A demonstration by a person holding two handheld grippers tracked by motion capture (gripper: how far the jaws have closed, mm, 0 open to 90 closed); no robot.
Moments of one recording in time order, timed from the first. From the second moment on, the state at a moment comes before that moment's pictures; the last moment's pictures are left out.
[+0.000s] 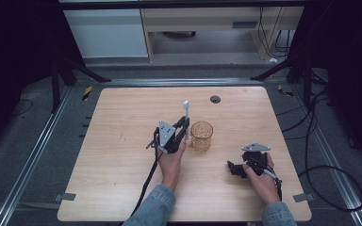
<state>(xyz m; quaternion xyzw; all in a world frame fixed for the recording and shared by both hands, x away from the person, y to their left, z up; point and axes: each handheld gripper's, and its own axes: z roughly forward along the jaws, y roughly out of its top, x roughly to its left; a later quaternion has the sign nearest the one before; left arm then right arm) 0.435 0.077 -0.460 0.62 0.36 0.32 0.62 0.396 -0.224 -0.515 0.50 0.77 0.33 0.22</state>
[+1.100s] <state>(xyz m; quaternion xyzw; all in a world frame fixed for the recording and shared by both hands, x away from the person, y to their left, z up) 0.426 0.082 -0.472 0.64 0.35 0.33 0.60 0.396 -0.224 -0.515 0.50 0.77 0.33 0.22</state>
